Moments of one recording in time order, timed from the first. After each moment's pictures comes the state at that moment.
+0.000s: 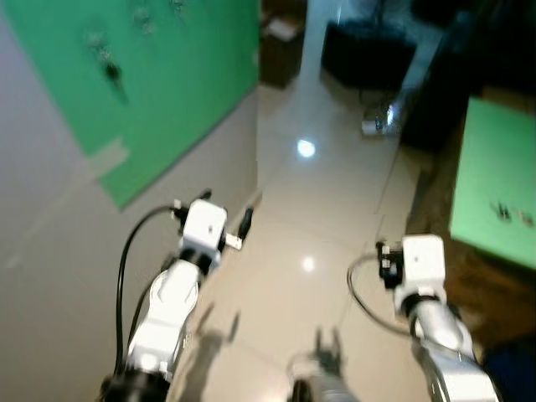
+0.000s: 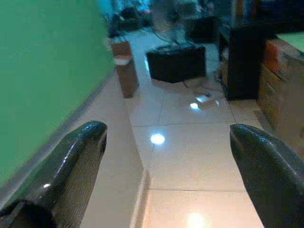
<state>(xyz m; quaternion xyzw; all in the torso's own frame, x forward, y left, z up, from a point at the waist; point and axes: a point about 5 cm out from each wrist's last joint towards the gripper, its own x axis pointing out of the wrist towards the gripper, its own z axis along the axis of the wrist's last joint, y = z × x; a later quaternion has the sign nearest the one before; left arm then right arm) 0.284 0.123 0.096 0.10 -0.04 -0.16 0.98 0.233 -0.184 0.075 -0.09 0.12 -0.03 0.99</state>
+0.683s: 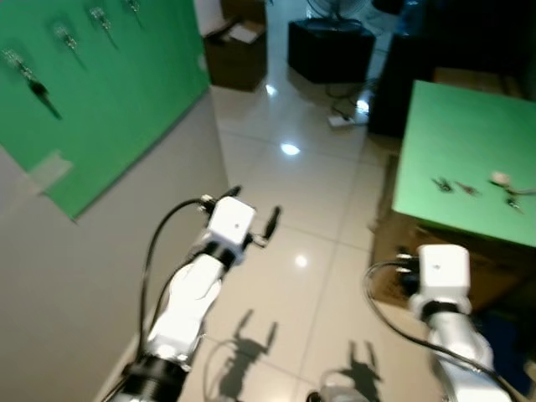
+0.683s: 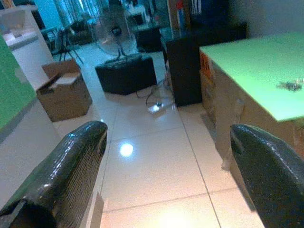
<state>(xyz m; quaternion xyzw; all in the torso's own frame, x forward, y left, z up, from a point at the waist) 0.289 0.105 0.098 0.10 -0.05 -0.20 0.97 0.223 -0.187 0.080 -0.10 0.11 -0.05 0.99</state>
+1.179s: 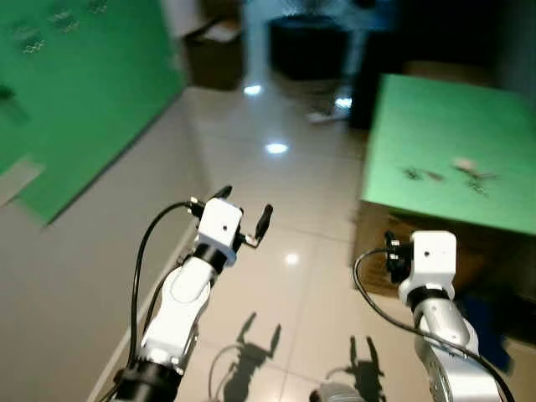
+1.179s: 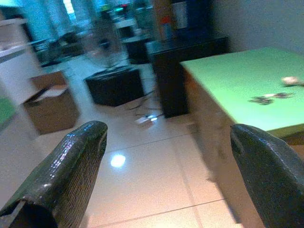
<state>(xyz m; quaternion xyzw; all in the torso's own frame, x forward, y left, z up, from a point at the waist) 0.286 0.110 0.101 0.09 -0.06 -0.20 0.97 0.233 -0.183 0.089 -0.07 0.08 -0.05 0.99</state>
